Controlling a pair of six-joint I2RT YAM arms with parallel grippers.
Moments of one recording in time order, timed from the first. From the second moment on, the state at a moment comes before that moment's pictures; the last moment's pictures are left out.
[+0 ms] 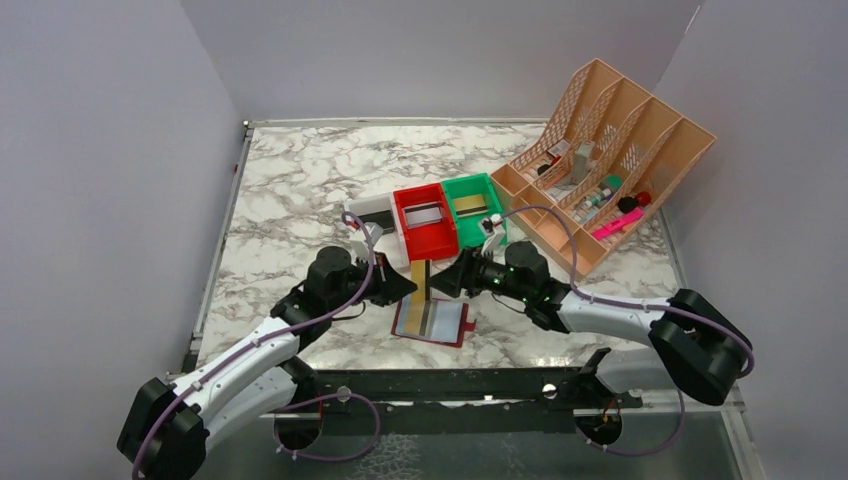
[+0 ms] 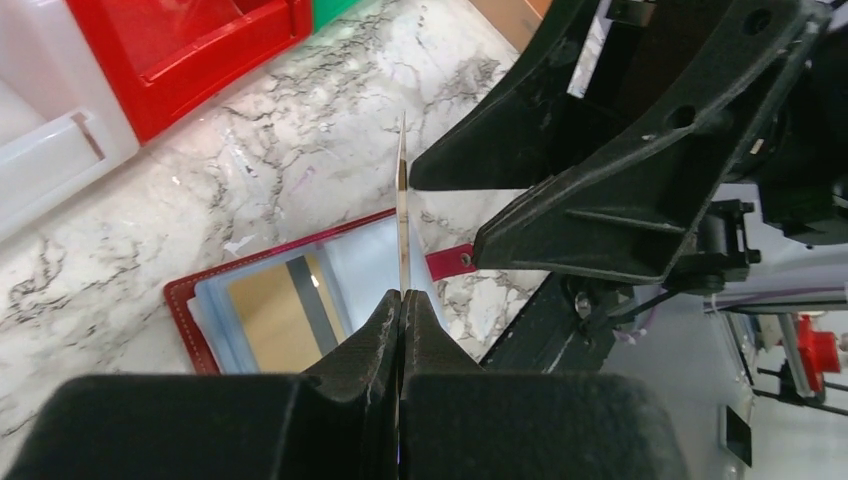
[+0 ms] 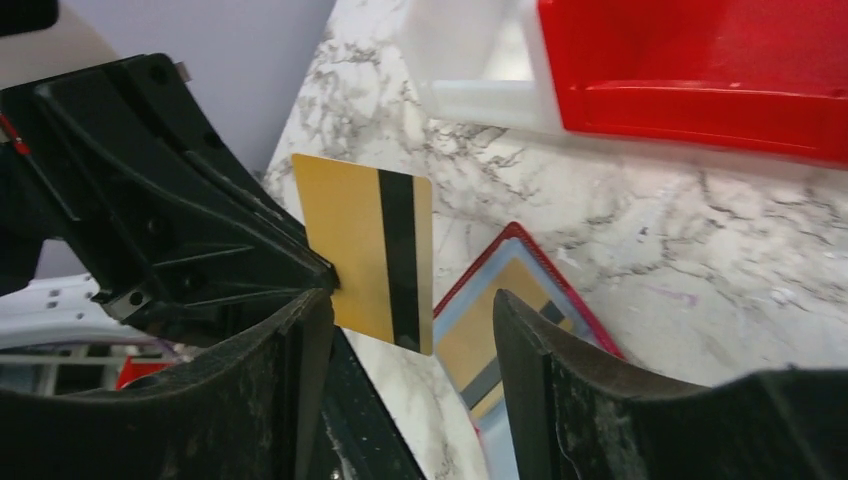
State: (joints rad) left arm -0.64 0.82 0.39 0.07 0.33 -0.65; right arm 0.81 1.28 0.45 0.57 -0.23 0.77
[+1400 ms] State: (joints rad) left arm -0.55 0.96 0.42 0.31 0.63 -0.71; right arm 0.70 1.18 0.32 0.90 -0.51 0.86
